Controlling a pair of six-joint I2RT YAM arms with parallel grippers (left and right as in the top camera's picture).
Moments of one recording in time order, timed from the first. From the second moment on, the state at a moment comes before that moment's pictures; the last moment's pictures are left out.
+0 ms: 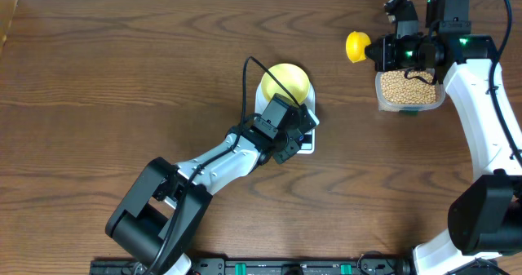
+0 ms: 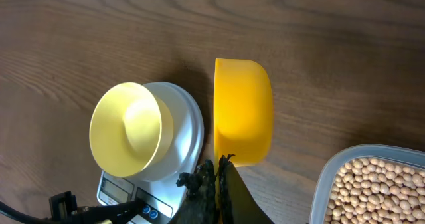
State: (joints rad) left arm -0.65 1.77 0.93 -0.17 0.10 0.33; right arm 0.02 1.76 1.56 -0.76 -0.50 -0.04
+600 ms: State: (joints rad) left arm -0.65 1.79 0.93 -0.16 0.10 0.33; right arm 0.02 1.76 1.56 -0.76 -0.50 -0.04
